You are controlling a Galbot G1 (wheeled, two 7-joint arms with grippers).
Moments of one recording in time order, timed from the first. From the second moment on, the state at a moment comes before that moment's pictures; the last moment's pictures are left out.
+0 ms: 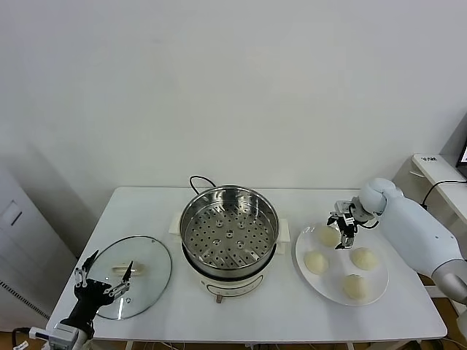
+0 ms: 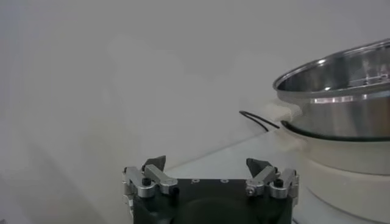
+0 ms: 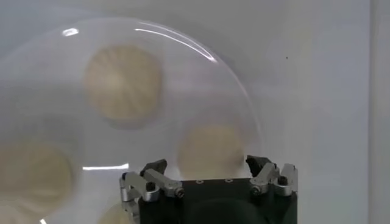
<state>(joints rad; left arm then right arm) 1.64 -1.40 -0.83 -2.08 0.09 0.00 0.28 -0.14 0.90 -0.40 0.84 -0.41 0.07 -1.14</state>
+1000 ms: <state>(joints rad) 1.64 -1.40 -0.85 -2.11 0.09 0.01 0.27 0.45 0.90 -0.95 1.12 0.03 0.12 -1.20</state>
